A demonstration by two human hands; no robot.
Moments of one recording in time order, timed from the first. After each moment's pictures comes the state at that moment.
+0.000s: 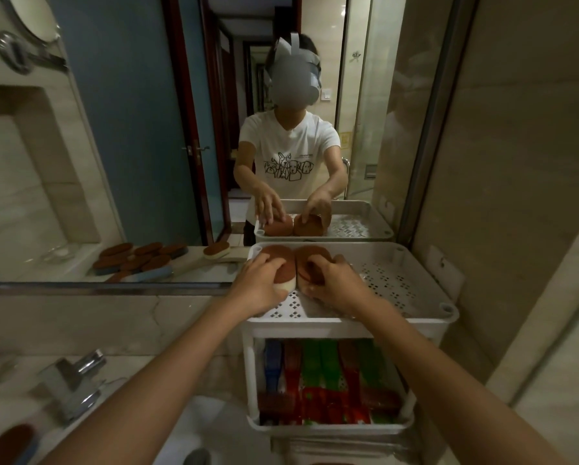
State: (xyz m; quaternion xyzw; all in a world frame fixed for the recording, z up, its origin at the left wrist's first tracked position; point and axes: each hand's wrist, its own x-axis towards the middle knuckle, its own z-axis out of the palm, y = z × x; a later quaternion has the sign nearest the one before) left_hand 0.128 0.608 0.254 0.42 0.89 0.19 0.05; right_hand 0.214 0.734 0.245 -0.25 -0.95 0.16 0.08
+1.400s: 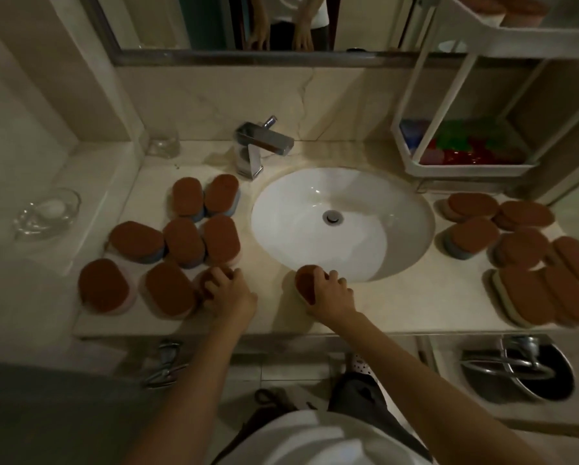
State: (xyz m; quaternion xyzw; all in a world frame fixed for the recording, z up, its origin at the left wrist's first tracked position) left_hand 0.158 0.110 0.003 0.09 0.97 0.08 0.23; right_hand 0.254 0.227 -0.006 -0.34 -0.90 0.21 -0.18
